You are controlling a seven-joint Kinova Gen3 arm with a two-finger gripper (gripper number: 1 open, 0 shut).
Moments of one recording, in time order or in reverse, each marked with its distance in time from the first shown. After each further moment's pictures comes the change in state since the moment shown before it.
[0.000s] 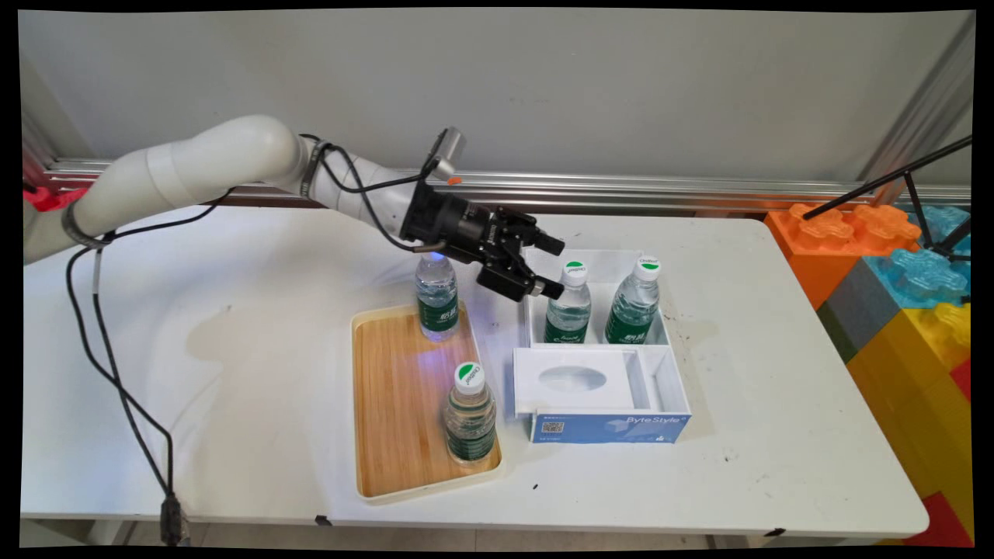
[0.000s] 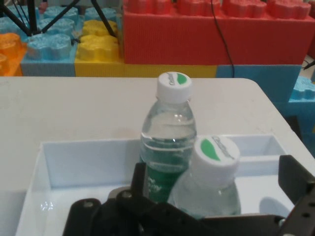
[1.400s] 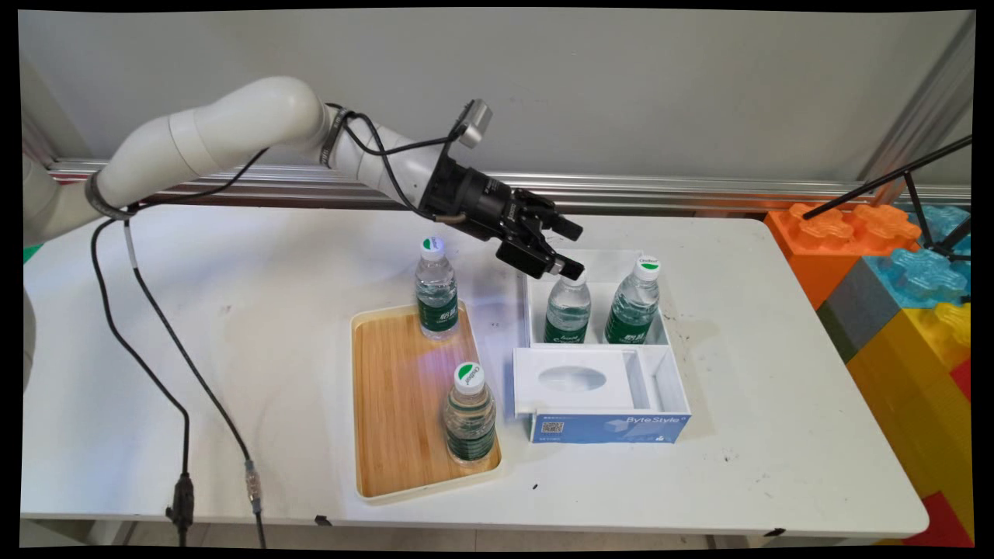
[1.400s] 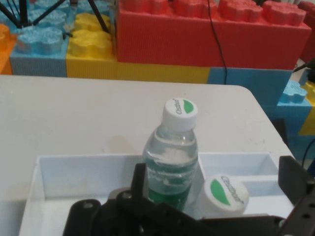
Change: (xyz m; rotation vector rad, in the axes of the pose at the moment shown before) arm 0.038 -0.017 0.007 -0.037 -0.044 -0.056
